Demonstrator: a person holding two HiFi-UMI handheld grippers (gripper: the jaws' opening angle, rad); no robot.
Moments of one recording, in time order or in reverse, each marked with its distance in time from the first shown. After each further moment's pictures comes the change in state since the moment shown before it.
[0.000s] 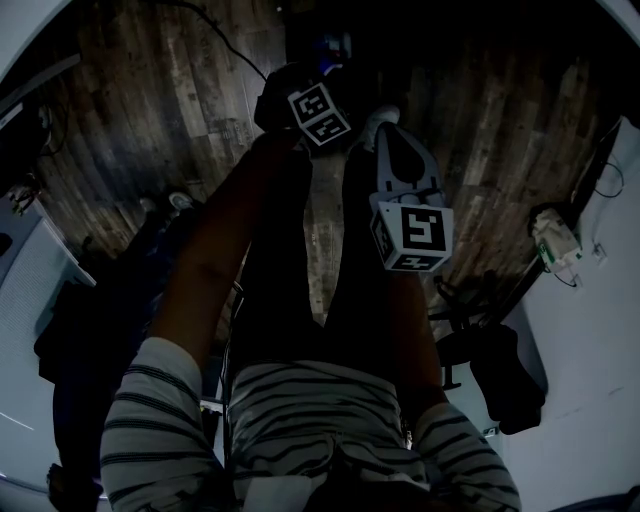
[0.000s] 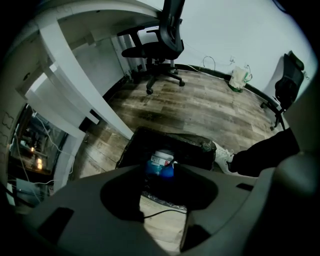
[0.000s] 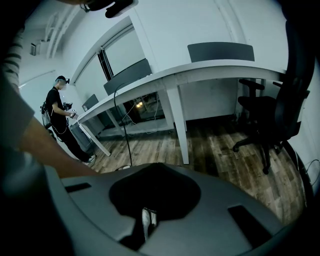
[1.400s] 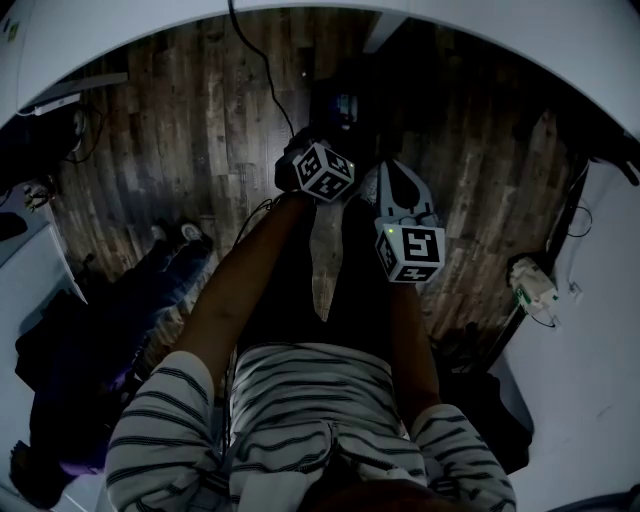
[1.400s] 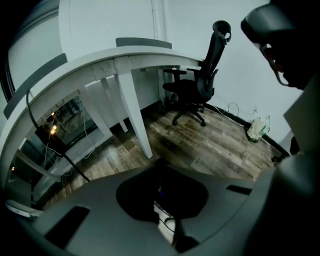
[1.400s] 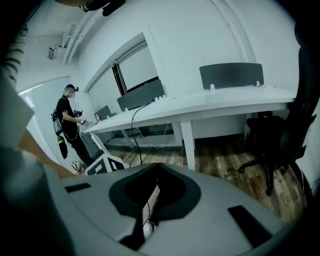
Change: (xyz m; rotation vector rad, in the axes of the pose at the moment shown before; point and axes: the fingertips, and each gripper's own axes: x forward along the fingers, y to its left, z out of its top) left arm -0.171 0.049 0.047 -0.399 -0.226 0.104; right arm -0.059 0.036 0.090 -0.076 -0.126 0.073
